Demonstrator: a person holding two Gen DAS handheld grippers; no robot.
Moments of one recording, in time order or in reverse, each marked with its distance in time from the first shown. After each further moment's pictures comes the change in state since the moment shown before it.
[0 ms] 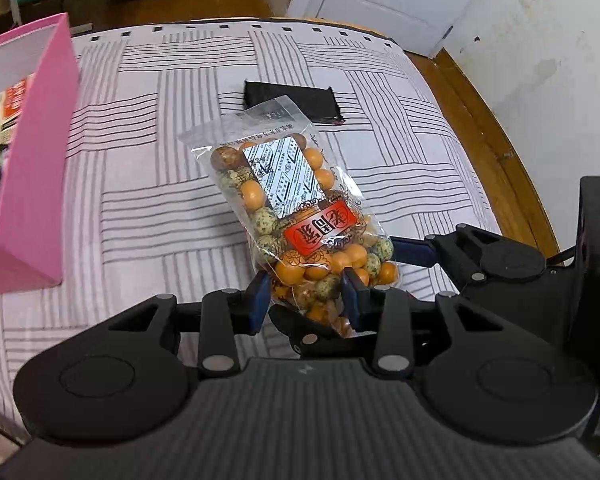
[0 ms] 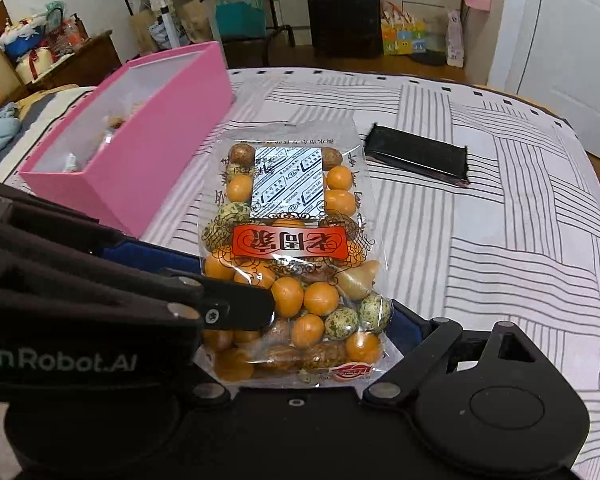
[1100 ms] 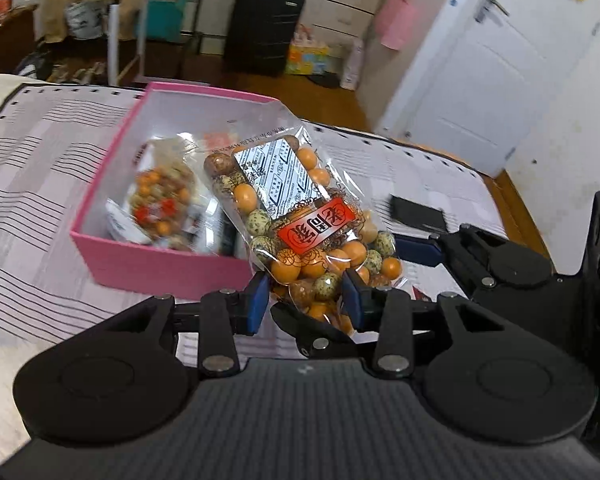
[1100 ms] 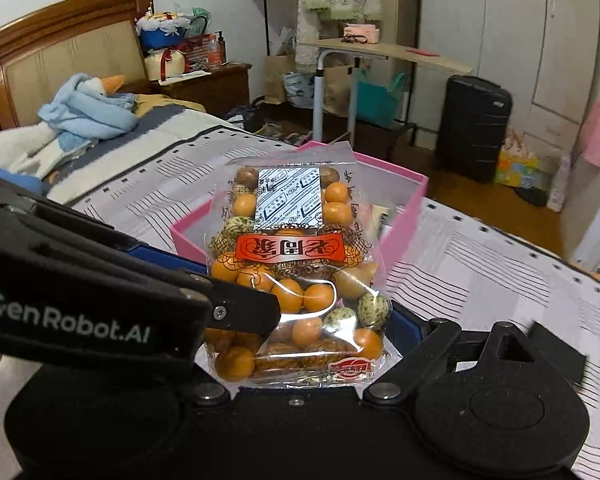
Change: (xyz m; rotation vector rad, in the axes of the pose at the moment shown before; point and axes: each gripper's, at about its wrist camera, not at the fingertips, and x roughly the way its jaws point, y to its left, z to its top) left arm -0.156 0.137 -0.038 -0.203 -0.305 0.152; right arm -0.012 0.175 0.075 -0.331 -0.212 0.170
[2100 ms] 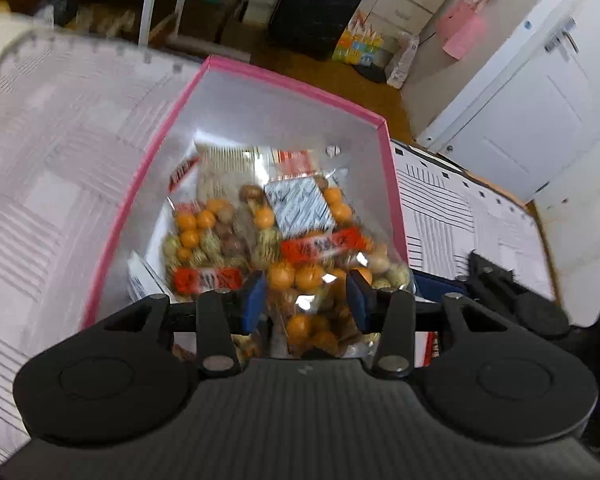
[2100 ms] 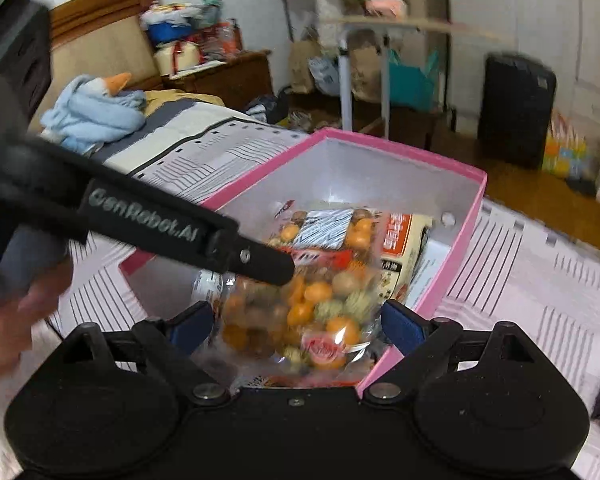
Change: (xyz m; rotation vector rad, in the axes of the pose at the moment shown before) left arm 0.117 0.104 0.074 -0.127 0.049 0.025; right arm 0.103 -0.025 0.021 -0.020 0.009 0.114
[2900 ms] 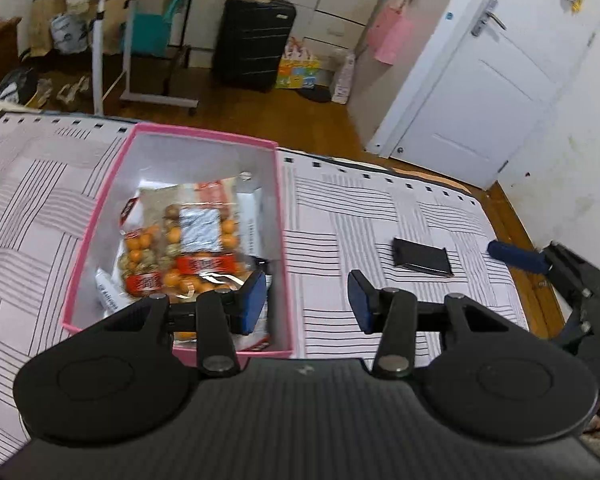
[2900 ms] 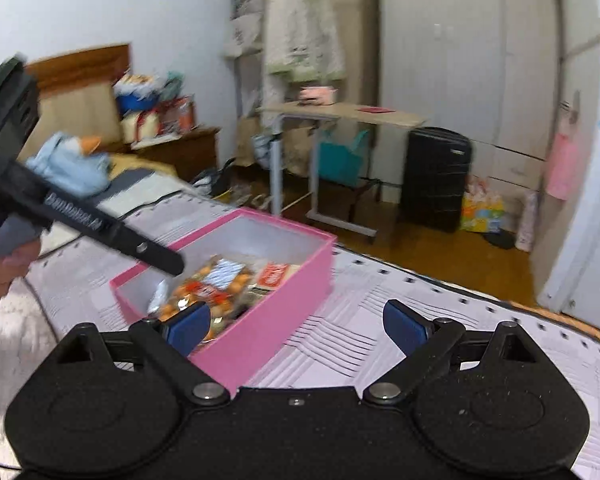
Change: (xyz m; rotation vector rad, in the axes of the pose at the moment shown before) left arm -0.090 -0.092 -0.025 0.157 -0.068 -0.082; right arm -0.186 -0.055 -0.035 0.045 -0.196 -0.188
